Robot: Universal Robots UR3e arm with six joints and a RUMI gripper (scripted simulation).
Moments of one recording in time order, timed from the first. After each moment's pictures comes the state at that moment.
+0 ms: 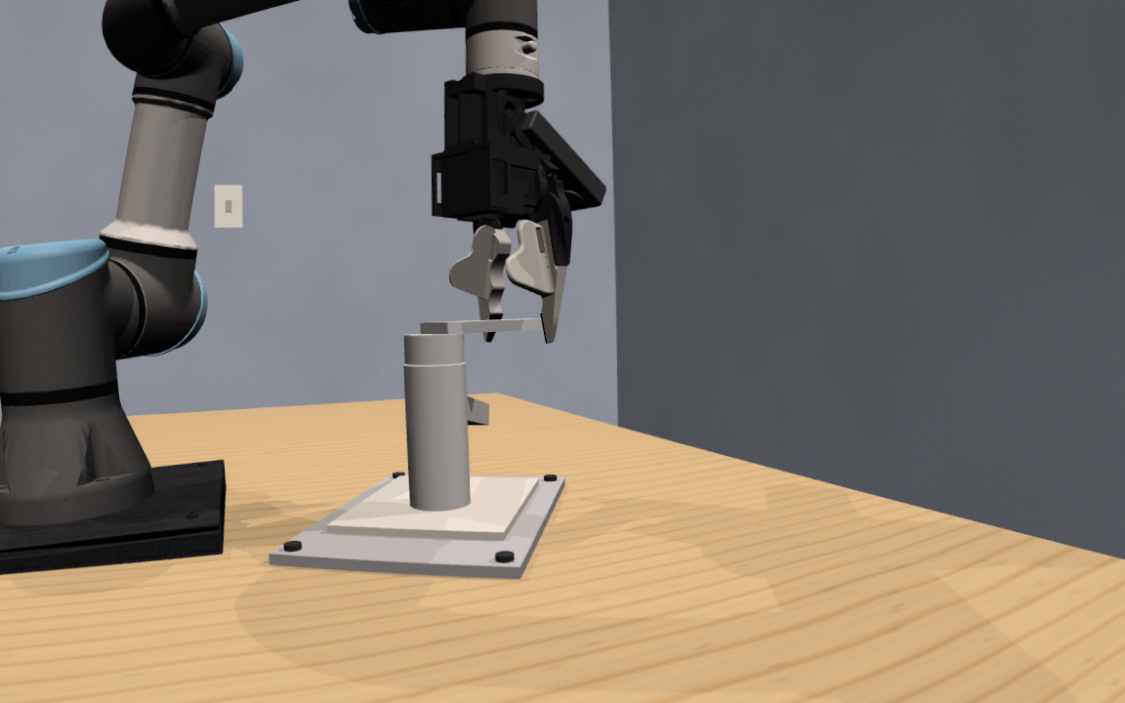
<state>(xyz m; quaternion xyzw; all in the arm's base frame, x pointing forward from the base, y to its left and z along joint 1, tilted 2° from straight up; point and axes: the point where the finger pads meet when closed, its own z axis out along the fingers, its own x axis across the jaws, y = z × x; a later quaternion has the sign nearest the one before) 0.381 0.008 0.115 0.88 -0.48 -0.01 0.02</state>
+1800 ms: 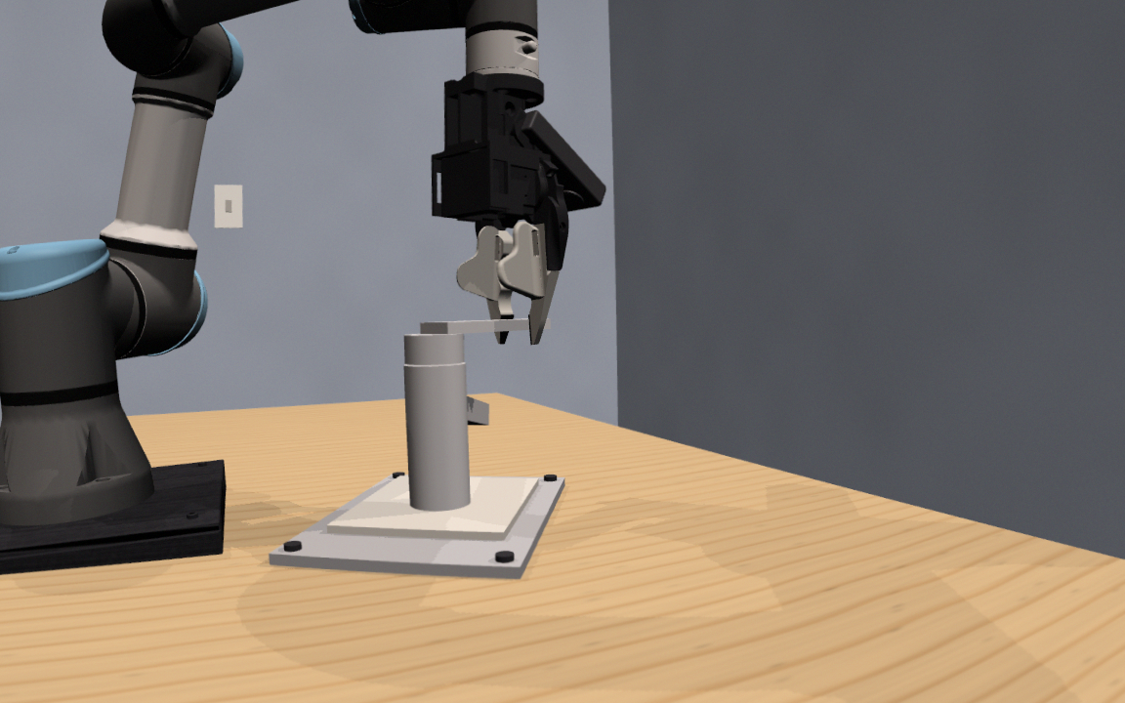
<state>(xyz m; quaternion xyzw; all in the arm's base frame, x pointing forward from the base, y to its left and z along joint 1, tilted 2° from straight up) 0.381 0.008 0.115 0.88 -0.48 -0.01 0.02</state>
